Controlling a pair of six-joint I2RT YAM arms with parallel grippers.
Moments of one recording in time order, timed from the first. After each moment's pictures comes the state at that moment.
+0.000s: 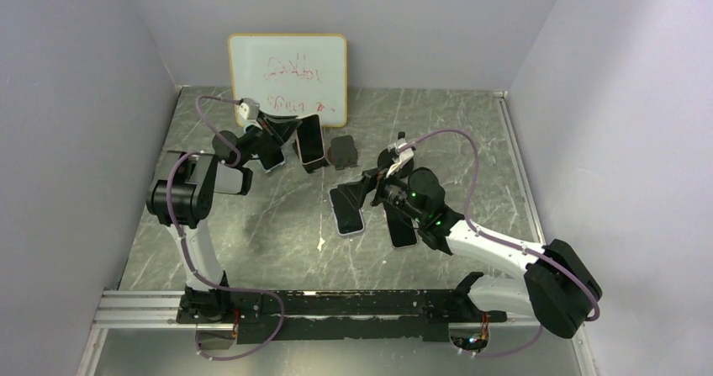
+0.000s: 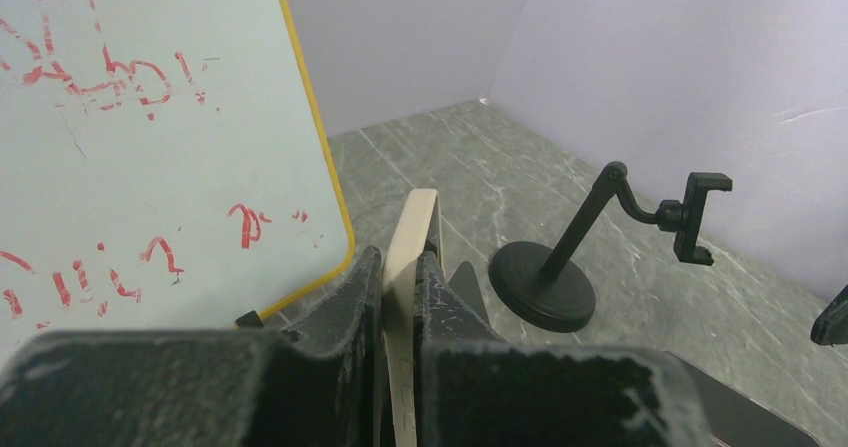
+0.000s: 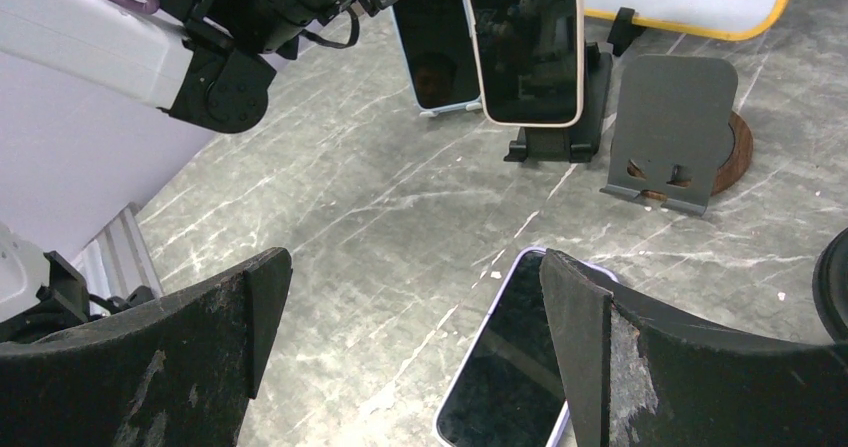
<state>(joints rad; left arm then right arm) -0.13 1.95 0.79 1.49 0.73 -0.51 0.73 1.17 0.50 0.60 -0.13 0.40</state>
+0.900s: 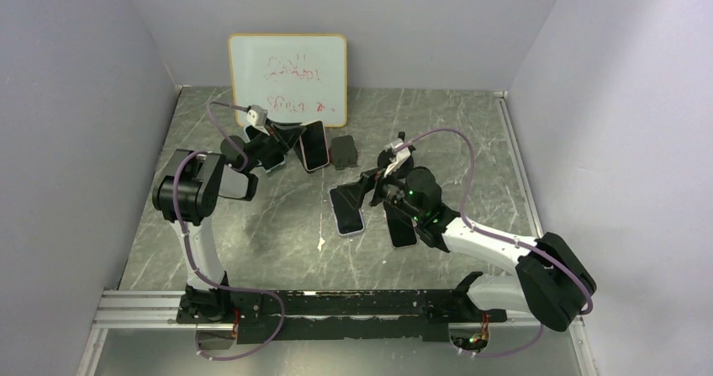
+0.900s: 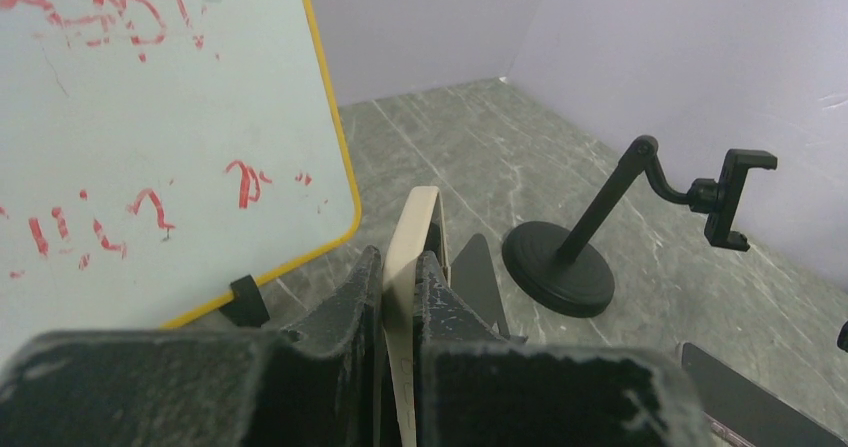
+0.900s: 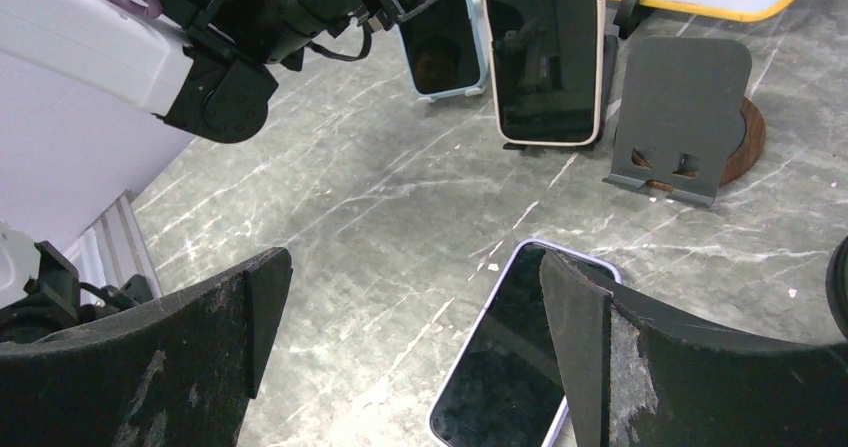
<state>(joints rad) -0.17 1.98 0.77 1.49 0.65 -0.46 0.71 1.22 0.50 0.63 -0.16 0.40</state>
